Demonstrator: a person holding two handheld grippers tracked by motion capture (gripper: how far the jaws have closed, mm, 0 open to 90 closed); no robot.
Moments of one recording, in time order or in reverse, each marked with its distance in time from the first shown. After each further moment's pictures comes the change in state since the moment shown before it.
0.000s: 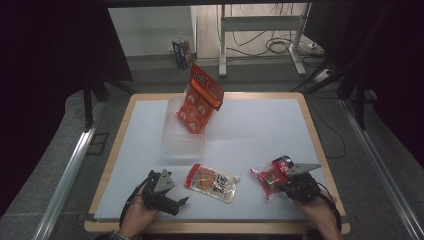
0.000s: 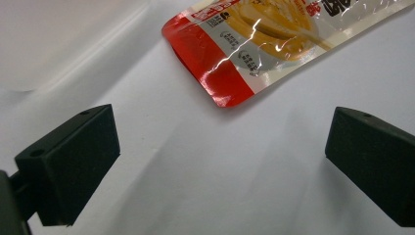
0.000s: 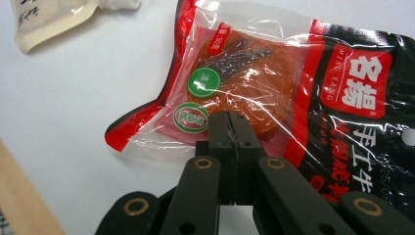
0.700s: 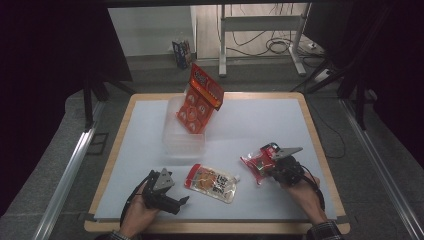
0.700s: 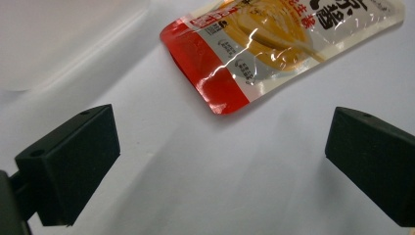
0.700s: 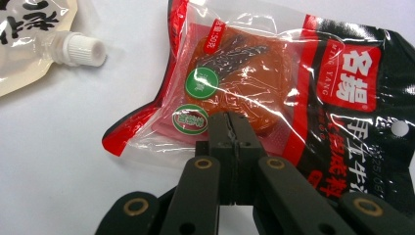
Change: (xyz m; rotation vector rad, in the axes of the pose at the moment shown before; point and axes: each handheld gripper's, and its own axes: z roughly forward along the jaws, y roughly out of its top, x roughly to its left) left arm 0.001 0.004 -0.001 -0.010 -0.024 -0.052; right arm -0.010 0.043 0.032 0.011 -0.031 -0.058
